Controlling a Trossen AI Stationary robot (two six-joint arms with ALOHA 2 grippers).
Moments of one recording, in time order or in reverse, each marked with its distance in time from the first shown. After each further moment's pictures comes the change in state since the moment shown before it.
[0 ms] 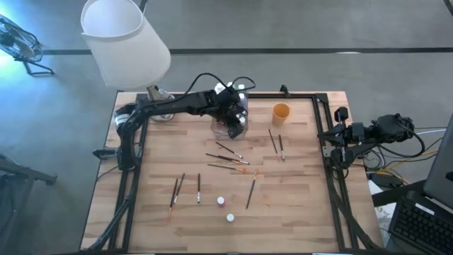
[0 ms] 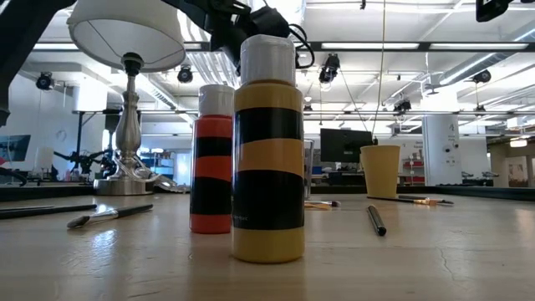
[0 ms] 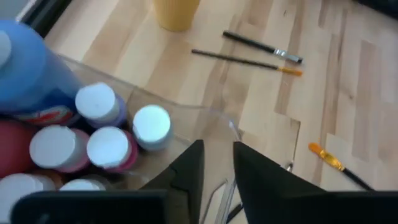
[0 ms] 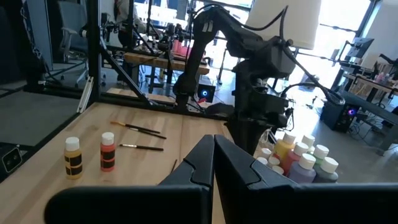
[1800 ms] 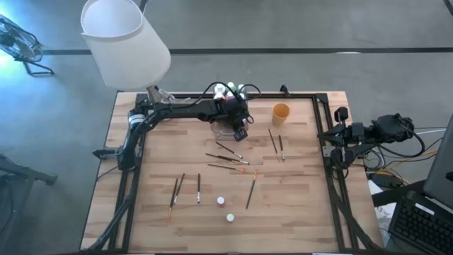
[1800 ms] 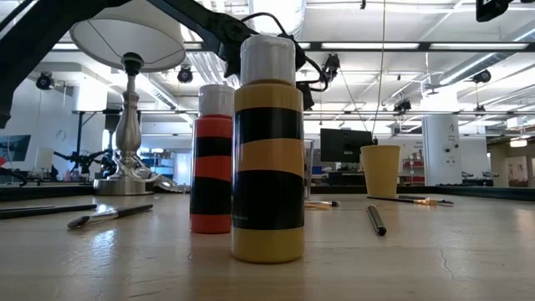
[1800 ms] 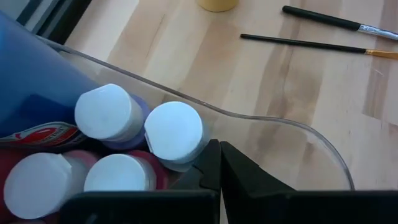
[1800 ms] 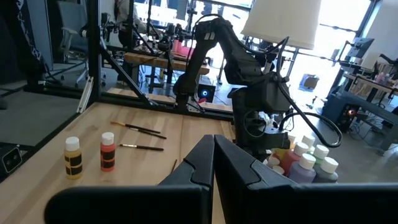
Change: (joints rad) left arm -0.016 0.151 -0.001 0.119 -0.199 0.063; right arm 0.000 0.000 0.000 0.000 0.000 0.000
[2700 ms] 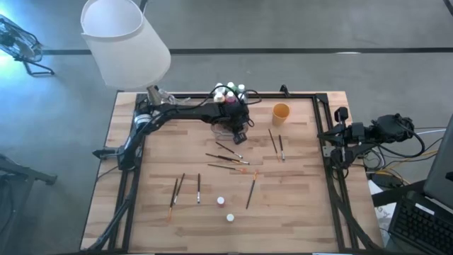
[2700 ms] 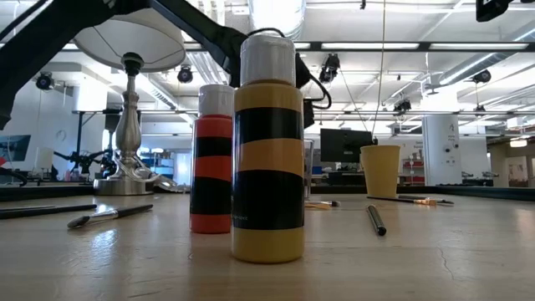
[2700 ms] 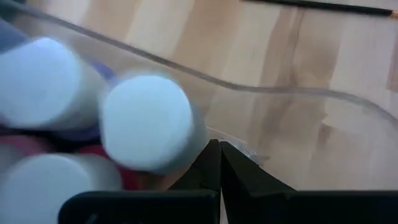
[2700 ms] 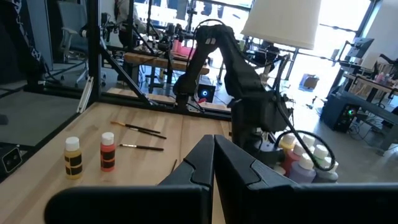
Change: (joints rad) left arm -0.001 0.075 0.005 -0.013 0.038 0.010; right arm 0.000 0.000 0.000 0.000 0.000 0.000
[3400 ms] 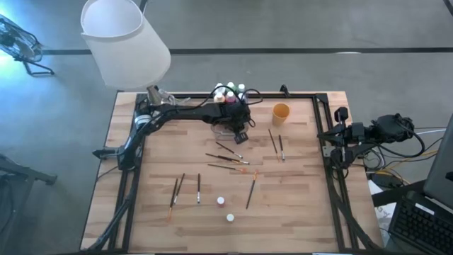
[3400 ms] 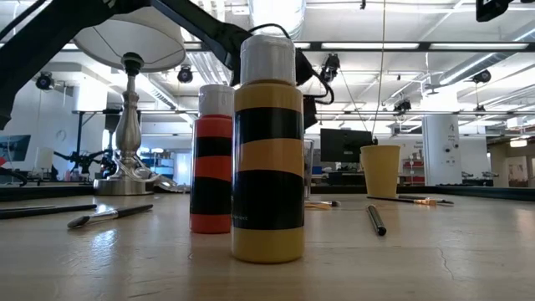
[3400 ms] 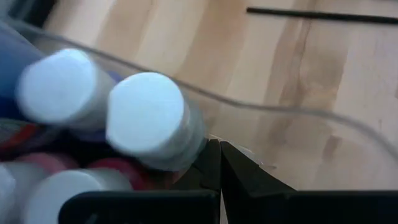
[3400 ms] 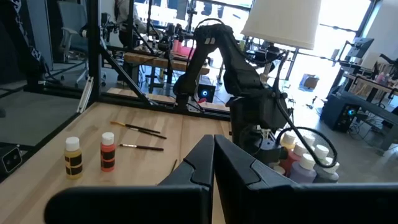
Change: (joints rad) left arm -0.011 -0.005 0.027 -0.004 -0.066 0.017; right arm 0.000 0.000 0.000 0.000 0.000 0.000
